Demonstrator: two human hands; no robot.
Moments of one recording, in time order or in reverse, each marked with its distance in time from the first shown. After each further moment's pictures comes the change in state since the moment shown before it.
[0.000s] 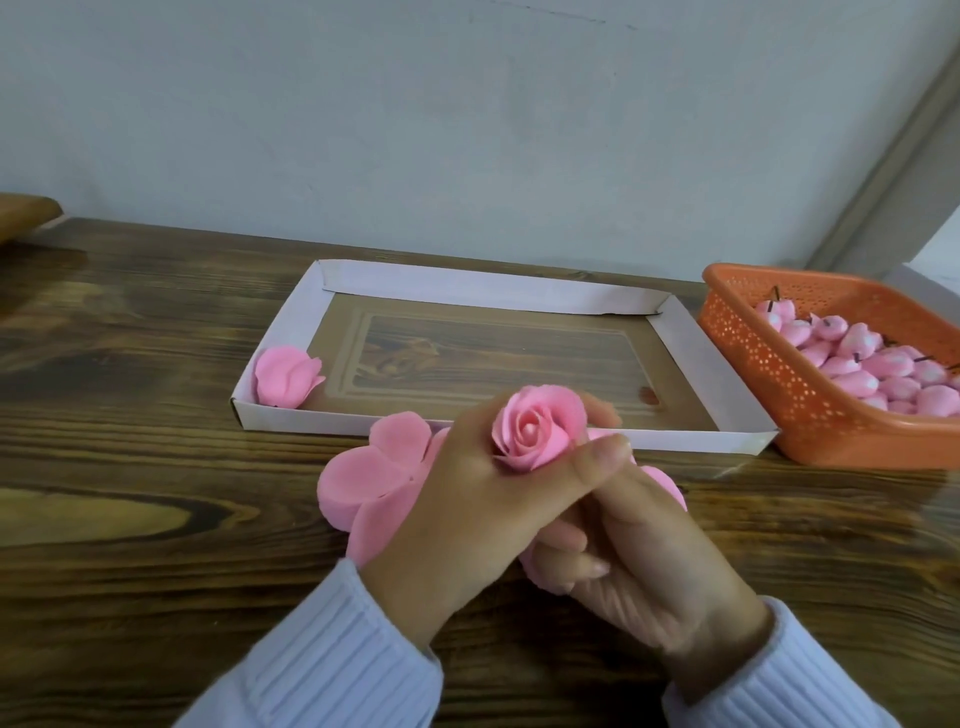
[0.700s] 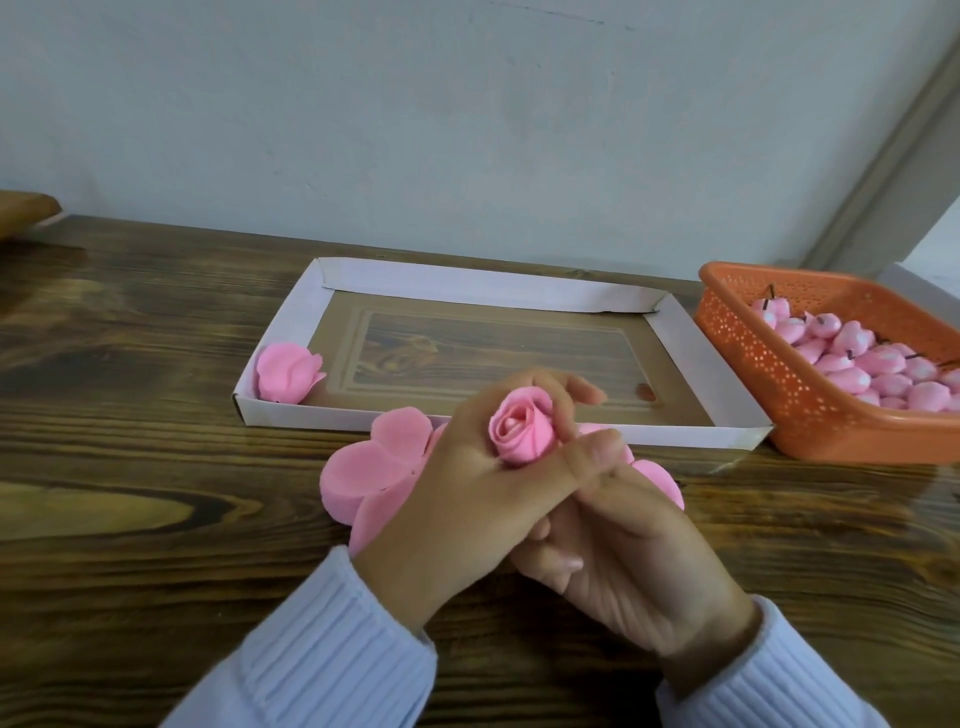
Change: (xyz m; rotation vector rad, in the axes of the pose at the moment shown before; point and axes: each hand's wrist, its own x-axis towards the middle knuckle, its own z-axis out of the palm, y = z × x) left_hand 0.001 0.001 -0.004 0.041 -0.019 0.140; right_hand -0.004 0.009 -0.005 0.155 -0.144 -0.050
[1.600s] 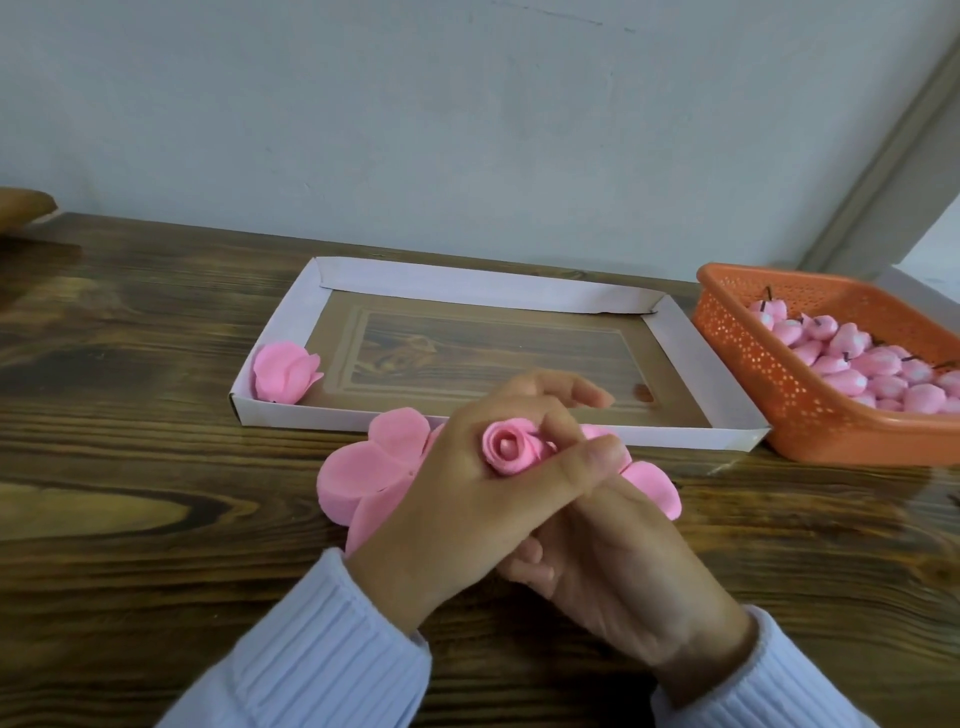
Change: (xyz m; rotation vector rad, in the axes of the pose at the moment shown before) left_hand -0.002 0.007 -0.002 0.135 -0.067 0.017; right_hand 0.003 0.007 0.008 -0.184 0.146 -0.009
